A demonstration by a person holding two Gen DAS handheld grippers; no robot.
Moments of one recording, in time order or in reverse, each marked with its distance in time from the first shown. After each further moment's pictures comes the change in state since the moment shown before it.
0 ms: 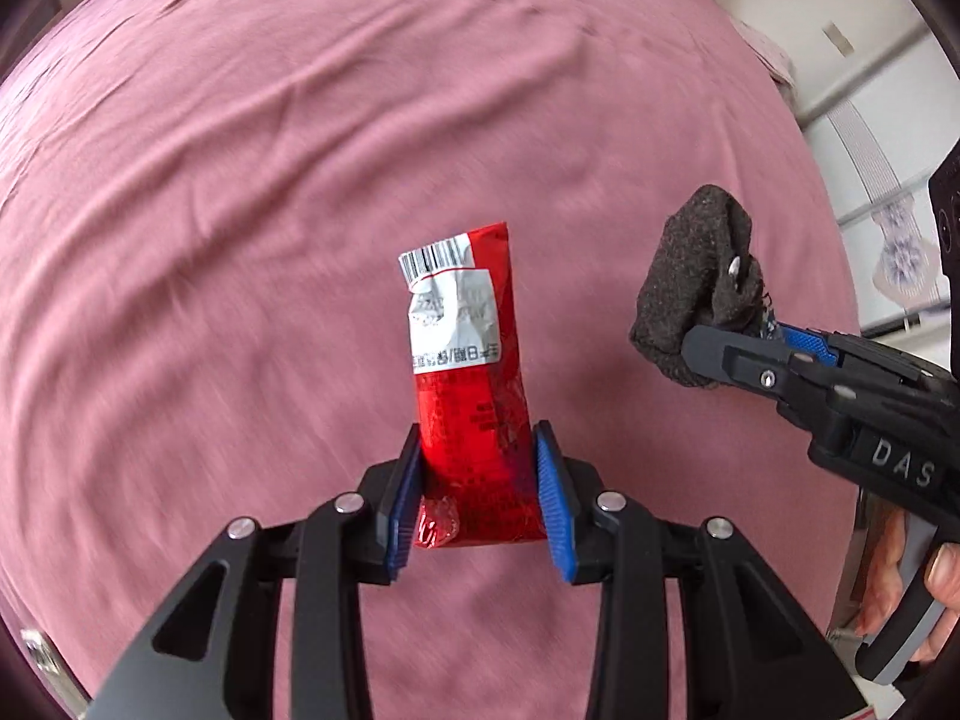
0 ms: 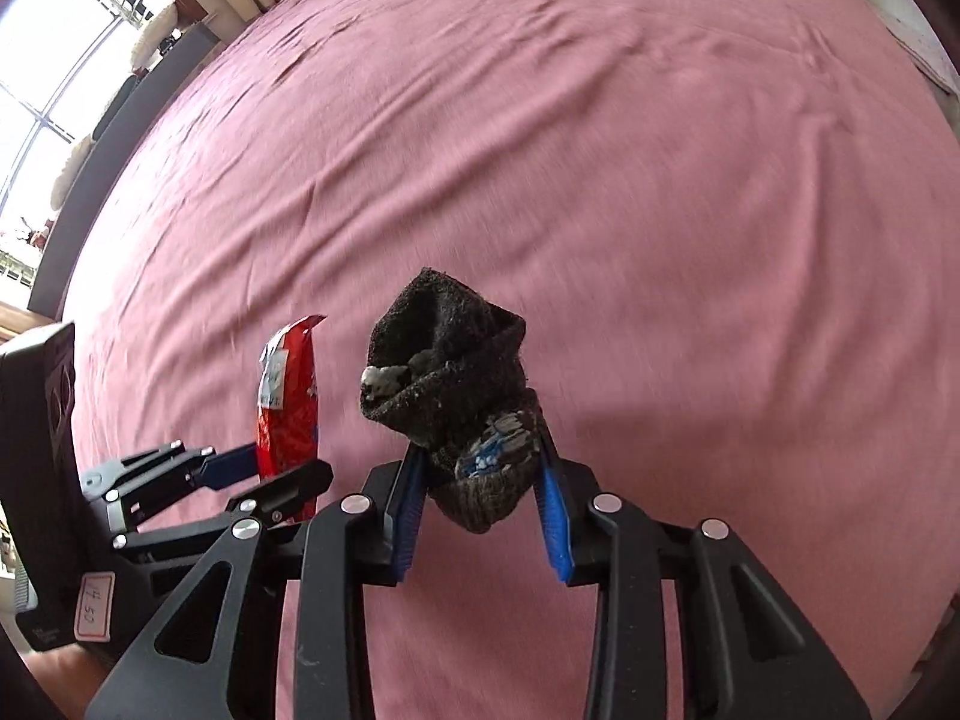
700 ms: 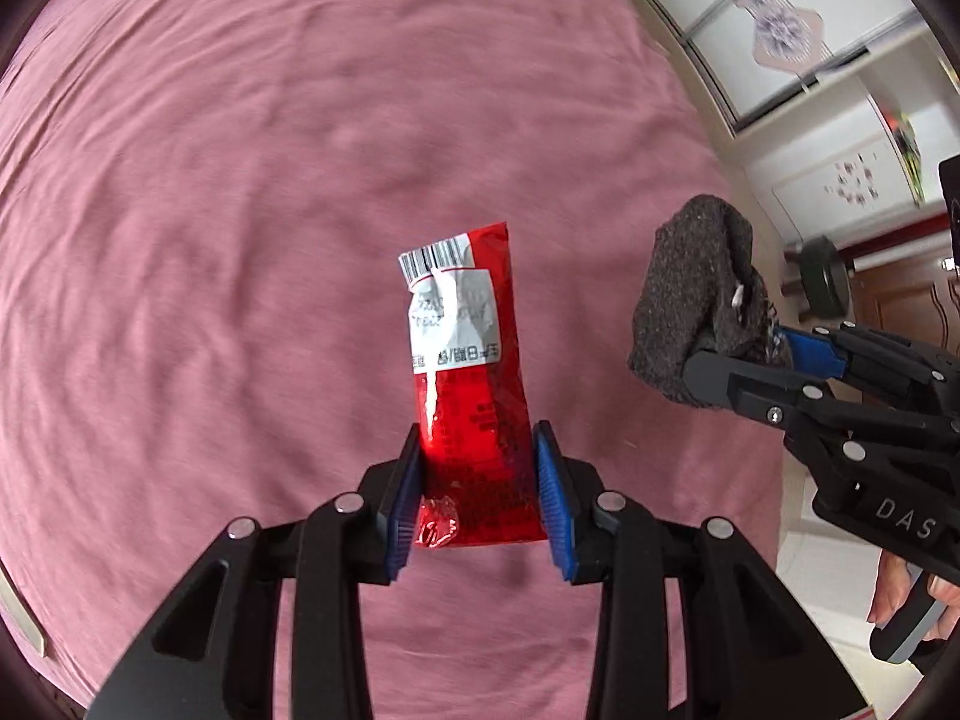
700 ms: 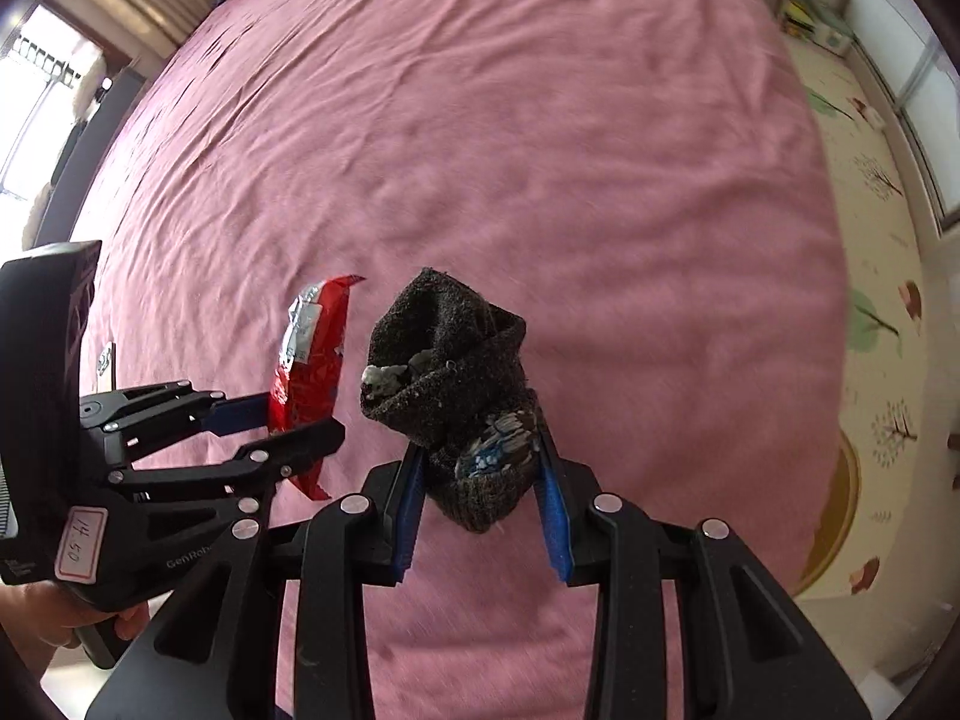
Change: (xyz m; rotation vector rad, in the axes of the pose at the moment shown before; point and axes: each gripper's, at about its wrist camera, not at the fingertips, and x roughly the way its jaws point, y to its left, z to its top) left arm -0.019 -0.222 -0.231 0.348 0.202 -0.082; right arm -0.142 -0.096 -0.299 0.264 0.010 -0.076
